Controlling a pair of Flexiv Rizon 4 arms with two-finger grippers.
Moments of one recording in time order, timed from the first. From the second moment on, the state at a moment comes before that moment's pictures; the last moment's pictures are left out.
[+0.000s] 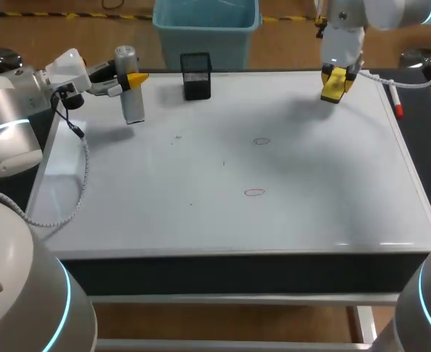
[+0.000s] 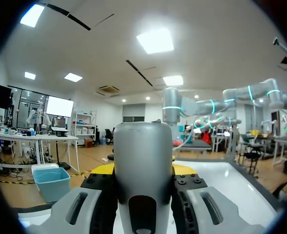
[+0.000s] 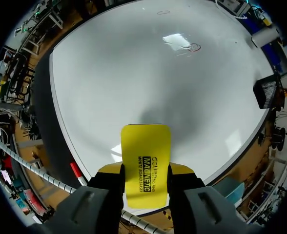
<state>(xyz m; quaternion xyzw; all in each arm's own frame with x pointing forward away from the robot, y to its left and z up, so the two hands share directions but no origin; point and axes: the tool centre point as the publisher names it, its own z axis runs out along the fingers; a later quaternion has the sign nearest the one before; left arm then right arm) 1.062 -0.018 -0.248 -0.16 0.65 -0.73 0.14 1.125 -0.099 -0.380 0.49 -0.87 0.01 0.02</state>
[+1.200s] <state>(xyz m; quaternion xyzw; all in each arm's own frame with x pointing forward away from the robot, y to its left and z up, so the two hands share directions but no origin) 1.058 -0.208 -0.234 -0.04 0.67 -0.74 0.00 1.125 -0.100 -0.380 0.49 -0.87 0.01 0.02</state>
